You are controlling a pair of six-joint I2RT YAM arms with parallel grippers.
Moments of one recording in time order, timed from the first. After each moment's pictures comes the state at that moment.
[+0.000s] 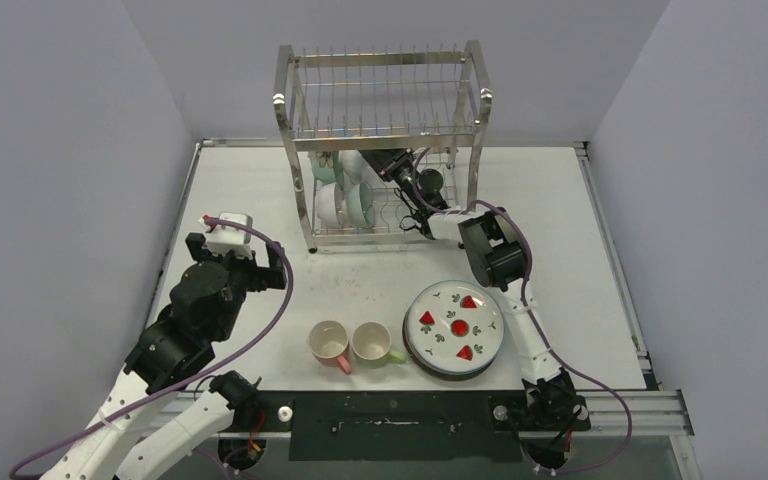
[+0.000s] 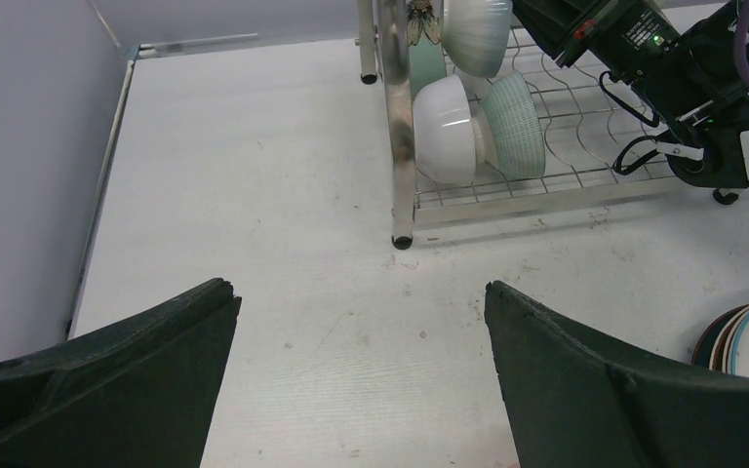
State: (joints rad) left arm -0.65 0.57 0.87 -0.54 -0.54 -0.11; right arm 0.47 2.57 1.75 1.17 -0.26 1.21
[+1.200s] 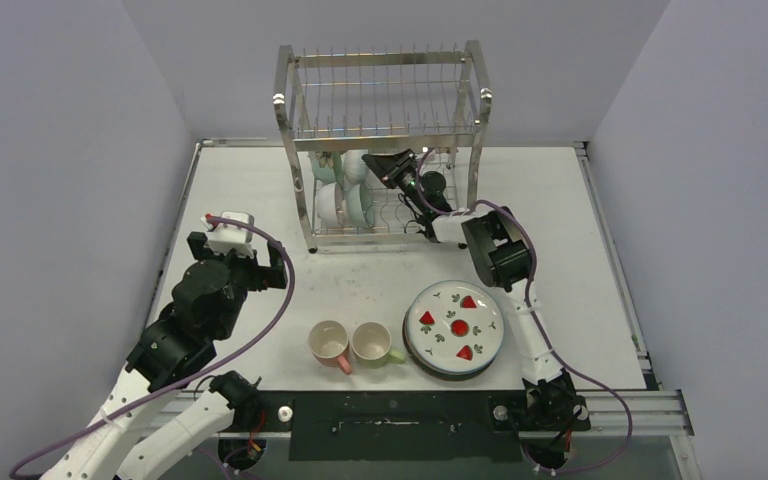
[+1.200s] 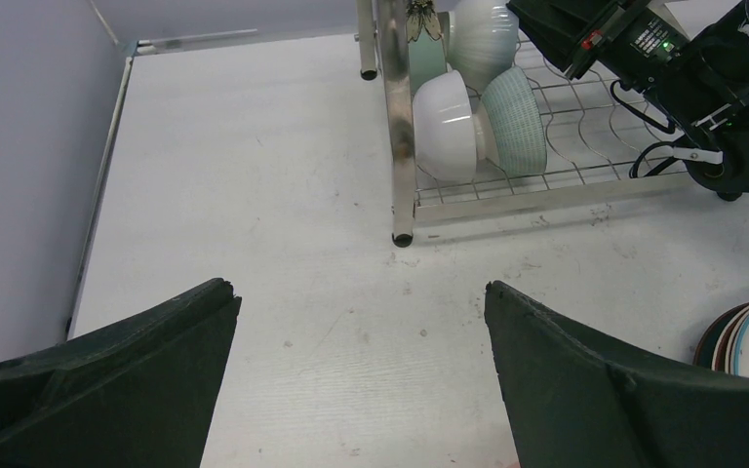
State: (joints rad) left arm -0.64 0.57 0.87 -0.54 -0.53 -0.11; right arm 0.46 2.53 1.65 1.12 -0.27 1.22
